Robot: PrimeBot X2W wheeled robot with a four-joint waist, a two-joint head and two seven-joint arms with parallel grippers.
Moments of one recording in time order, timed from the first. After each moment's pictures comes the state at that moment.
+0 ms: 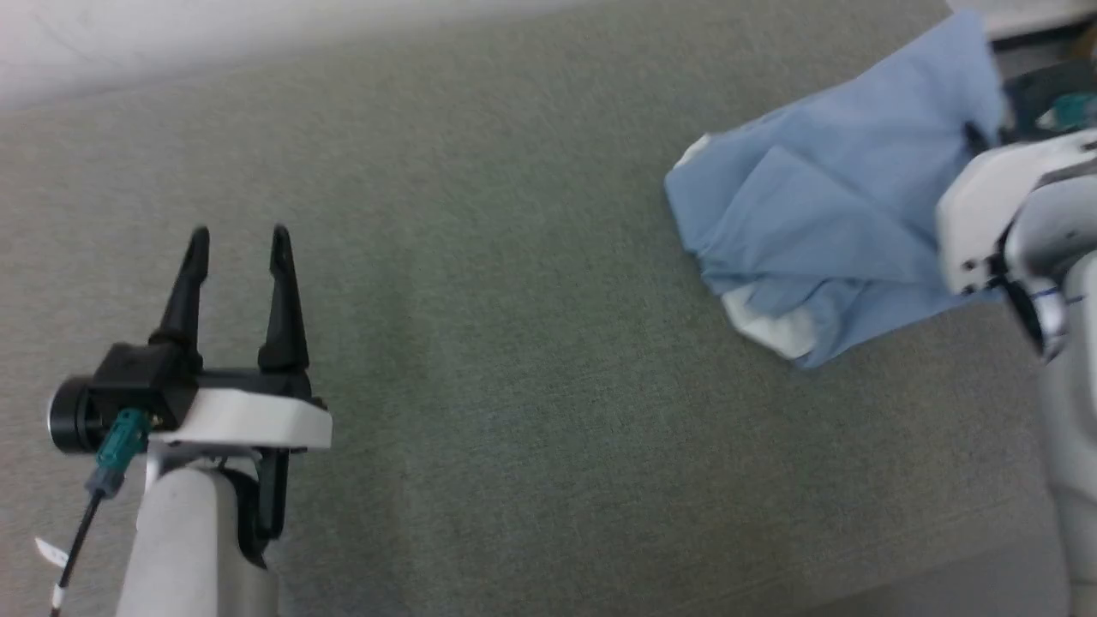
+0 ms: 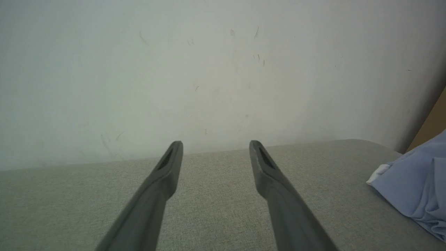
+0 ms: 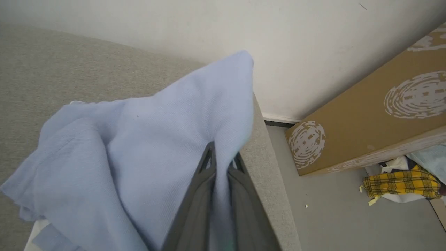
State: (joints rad) left arm -0.25 0.10 0.09 0.10 -0.10 -0.08 -0.25; right arm -0.64 -0.21 -0.02 0.31 -0.11 0.13 0.44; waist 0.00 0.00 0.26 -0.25
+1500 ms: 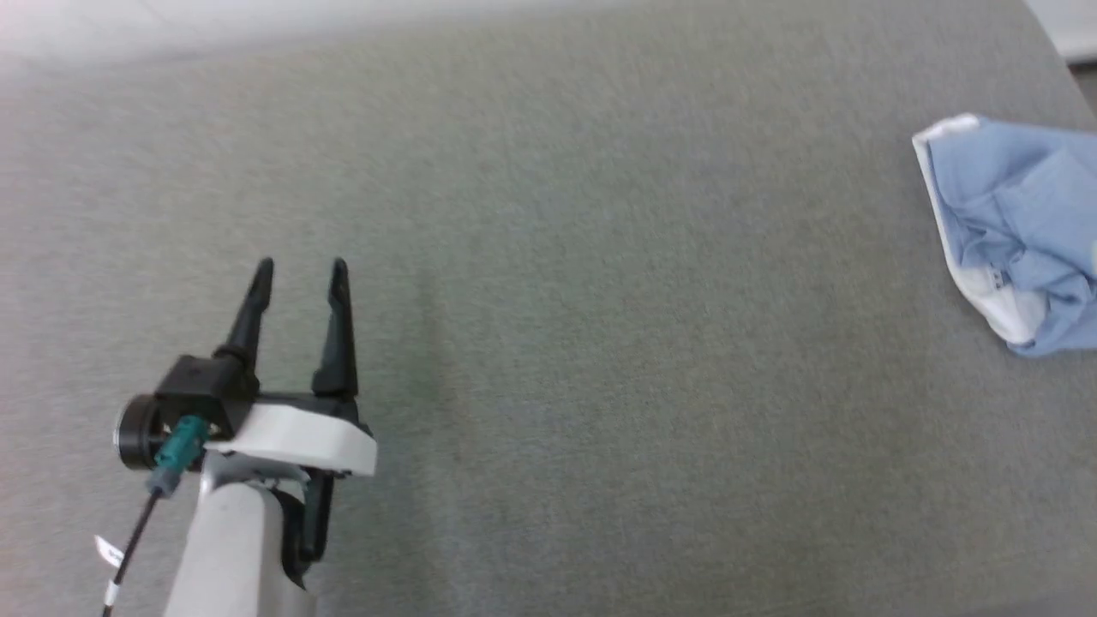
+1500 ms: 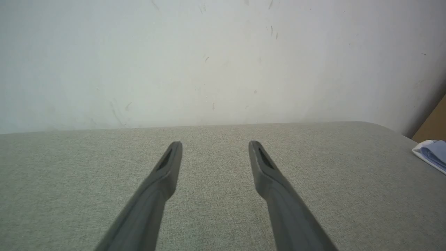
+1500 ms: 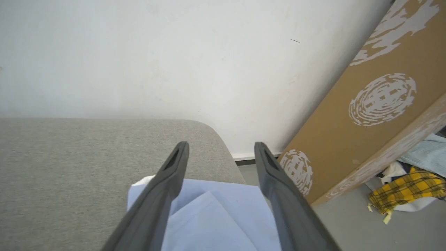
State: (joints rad) left arm -0.26 0.10 0.02 0.17 -0.14 -0.07 -0.25; right arm -0.74 -0.31 -0.34 0.66 -0.15 0.13 -0.08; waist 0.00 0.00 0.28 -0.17
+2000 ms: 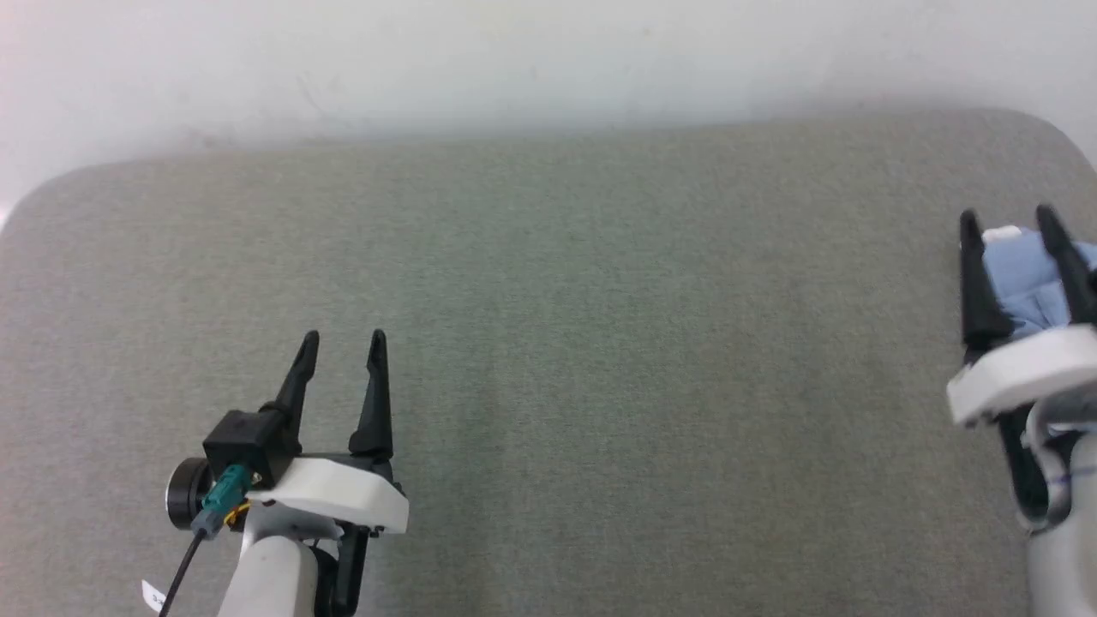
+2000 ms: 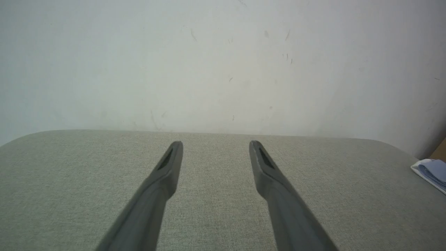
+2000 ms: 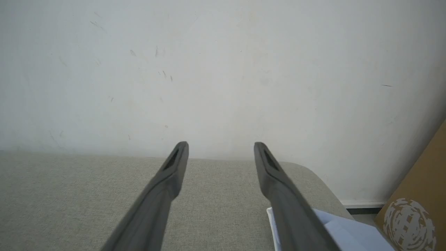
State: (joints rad) left arm -0.17 0.07 -0.03 0.22 -0.18 -0.05 -0.26; right arm -0.34 -0.18 -0.16 0.21 0.09 0.13 -0.09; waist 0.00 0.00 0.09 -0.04
